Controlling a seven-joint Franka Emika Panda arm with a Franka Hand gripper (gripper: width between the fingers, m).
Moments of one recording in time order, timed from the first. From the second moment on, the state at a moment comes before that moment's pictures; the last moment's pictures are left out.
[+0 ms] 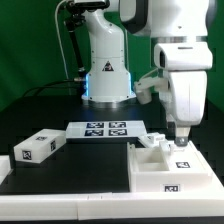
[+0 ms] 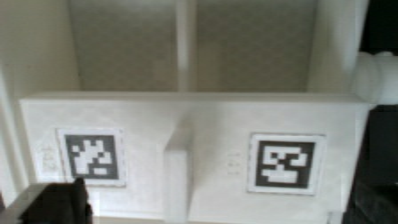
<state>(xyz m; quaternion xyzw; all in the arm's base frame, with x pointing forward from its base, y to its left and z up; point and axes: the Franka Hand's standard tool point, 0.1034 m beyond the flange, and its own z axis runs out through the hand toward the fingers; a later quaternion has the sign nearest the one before) 0.563 0.096 0.088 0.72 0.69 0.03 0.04</state>
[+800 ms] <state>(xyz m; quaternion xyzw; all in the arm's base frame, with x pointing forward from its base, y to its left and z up) 0.473 0.096 0.075 0.67 0.74 0.04 0.03</state>
